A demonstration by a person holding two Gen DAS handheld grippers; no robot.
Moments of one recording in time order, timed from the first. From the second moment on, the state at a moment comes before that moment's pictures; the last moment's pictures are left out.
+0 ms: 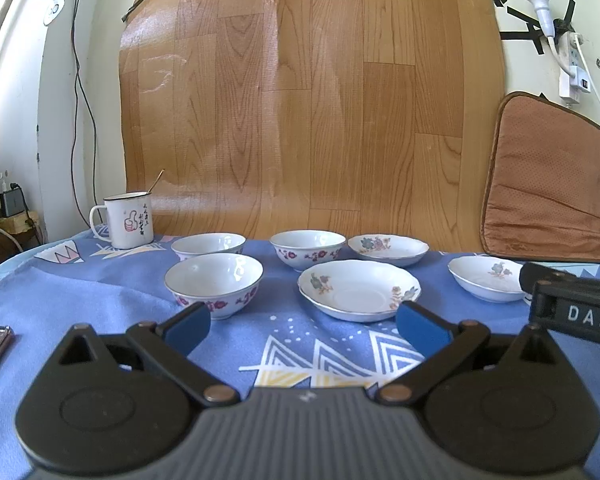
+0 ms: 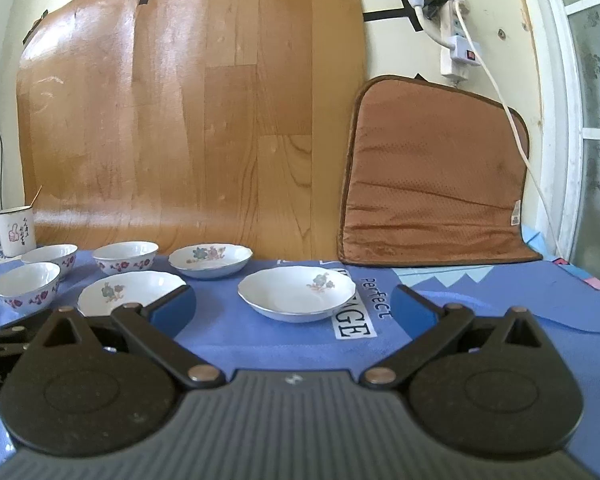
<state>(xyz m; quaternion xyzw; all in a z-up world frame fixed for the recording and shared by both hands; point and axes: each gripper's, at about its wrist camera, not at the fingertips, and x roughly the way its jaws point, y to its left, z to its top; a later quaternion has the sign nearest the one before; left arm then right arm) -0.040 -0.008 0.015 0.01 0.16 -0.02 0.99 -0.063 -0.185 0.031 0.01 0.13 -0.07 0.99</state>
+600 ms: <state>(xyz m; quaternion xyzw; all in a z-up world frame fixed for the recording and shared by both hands) -0.040 -0.008 0.015 0.01 0.17 -0.02 0.99 -0.064 -0.184 0.031 0.00 0.13 -0.07 0.99</state>
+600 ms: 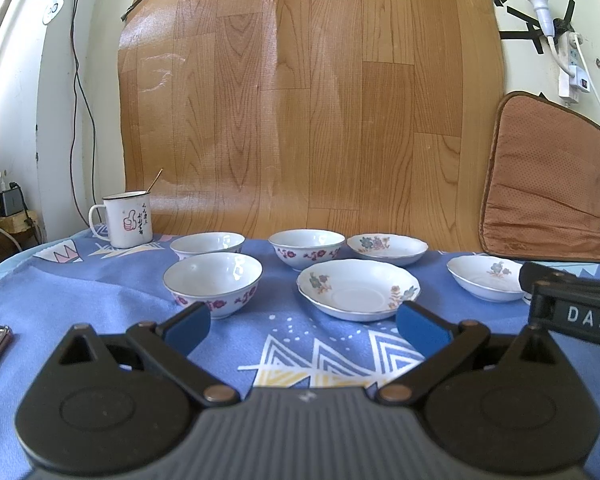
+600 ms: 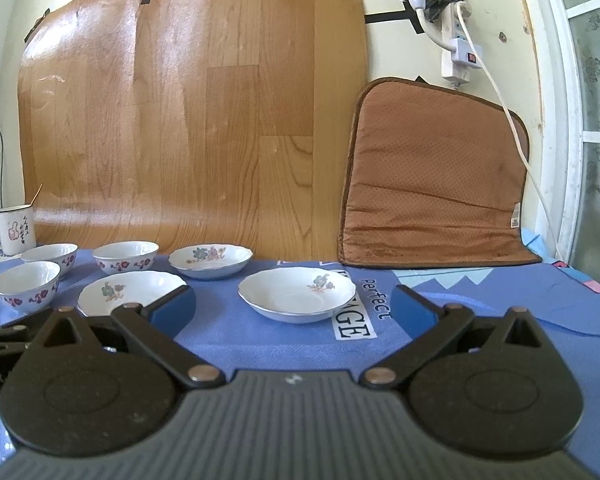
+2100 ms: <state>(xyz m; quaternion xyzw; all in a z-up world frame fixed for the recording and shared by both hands) -0.036 -0.005 0.014 -0.01 0.18 -0.02 0.98 -0.062 -0.181 0.030 0.01 0.14 -0.04 0.99</state>
